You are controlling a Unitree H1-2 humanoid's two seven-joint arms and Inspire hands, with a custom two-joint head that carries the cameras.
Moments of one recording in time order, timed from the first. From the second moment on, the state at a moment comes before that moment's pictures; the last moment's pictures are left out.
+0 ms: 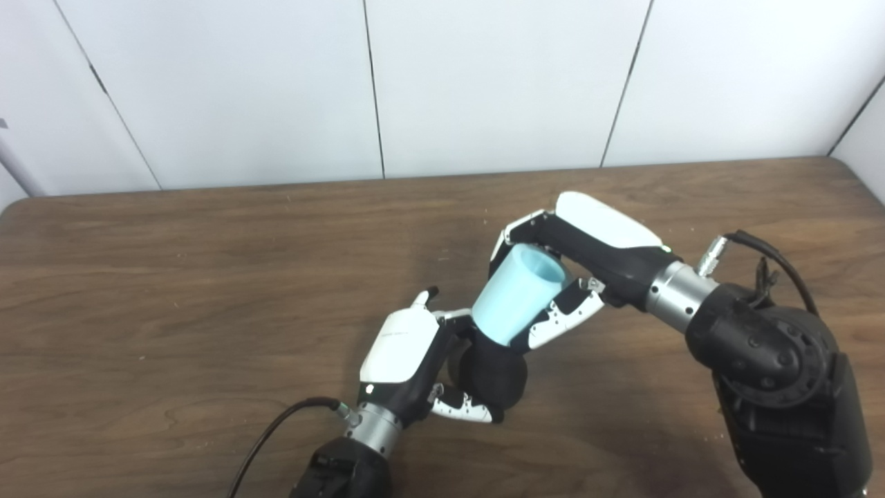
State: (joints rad) left arm -0.09 0.09 -0.52 -0.20 0.90 0.17 -0.09; right arm -0.39 -0.31 0.17 -0.68 -0.71 0.47 0.89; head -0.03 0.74
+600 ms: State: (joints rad) left arm -0.09 0.09 -0.52 -0.20 0.89 0.17 -0.10; right arm -0.45 -0.39 0.29 -0.67 -0.73 0.42 0.86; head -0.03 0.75
